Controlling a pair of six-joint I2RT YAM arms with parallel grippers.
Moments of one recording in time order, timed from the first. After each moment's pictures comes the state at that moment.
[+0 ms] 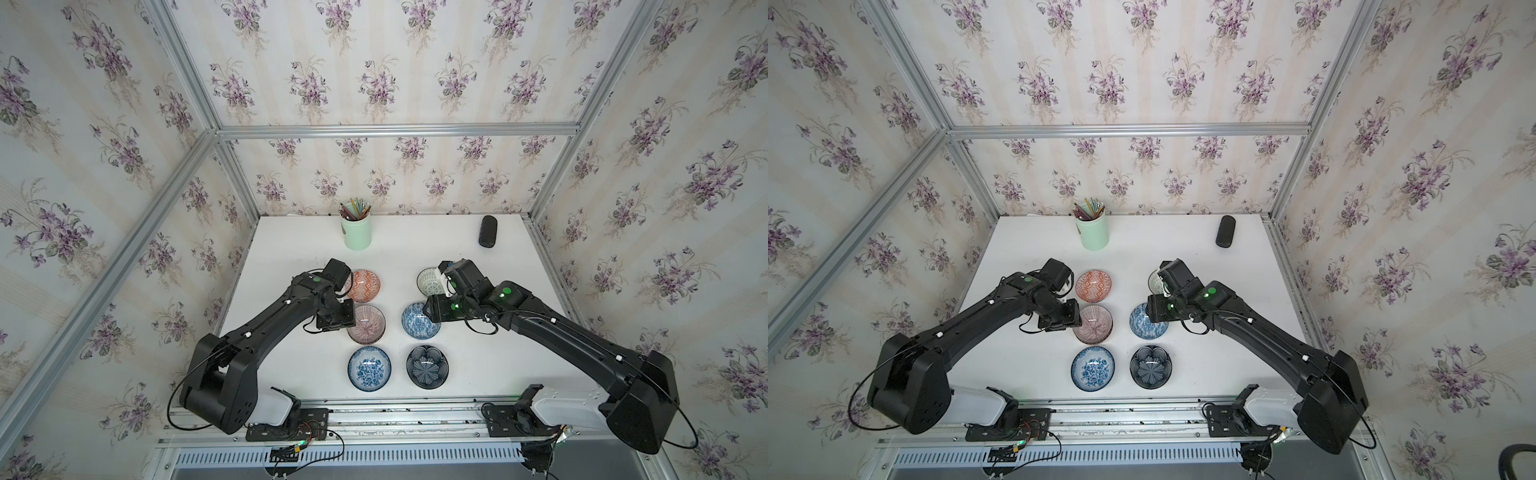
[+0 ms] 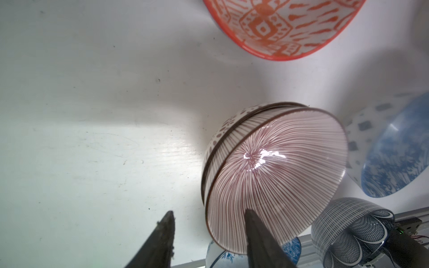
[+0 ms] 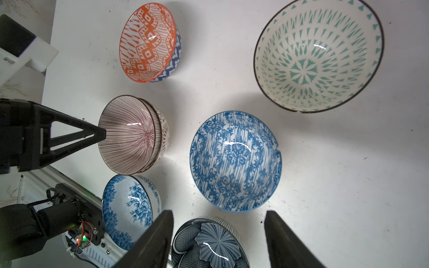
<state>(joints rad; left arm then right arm) -0.45 1.39 1.01 -0.98 0.20 -0.55 0.73 1.28 1.04 -0.75 -0.09 0.54</state>
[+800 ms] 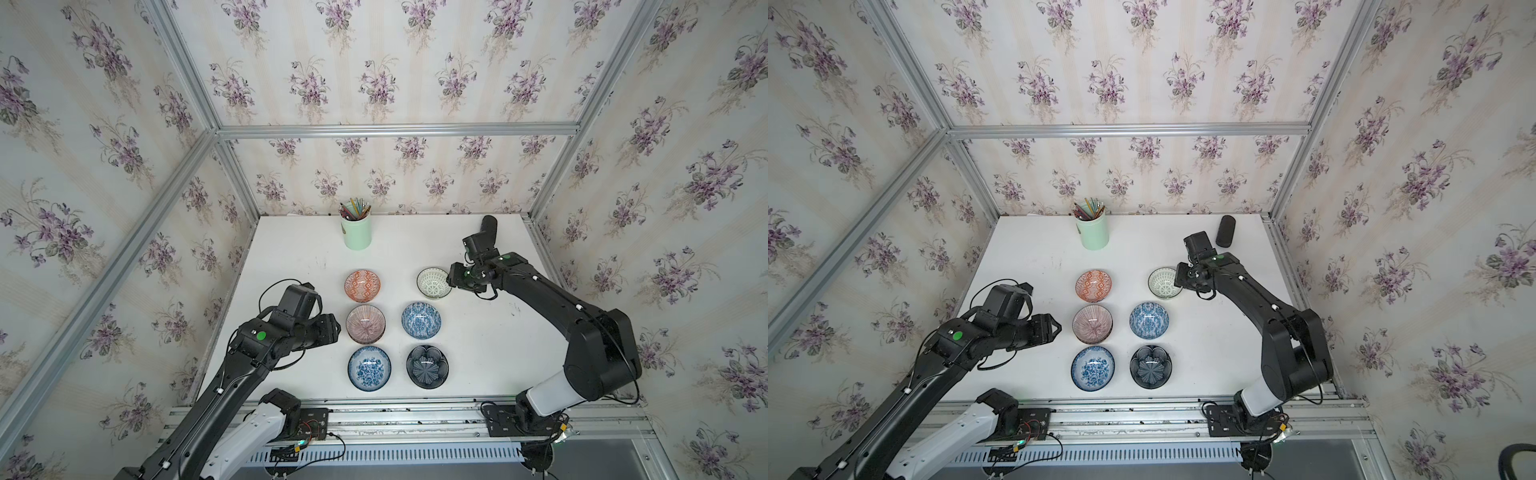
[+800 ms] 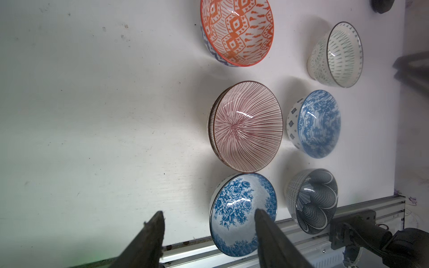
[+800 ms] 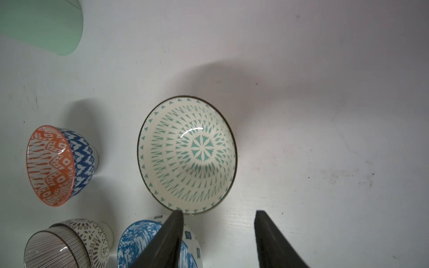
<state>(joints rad) -0.45 0.82 0.87 -1.06 0.14 -0.62 0.38 1.59 1.17 -0.66 -0.09 0.53</state>
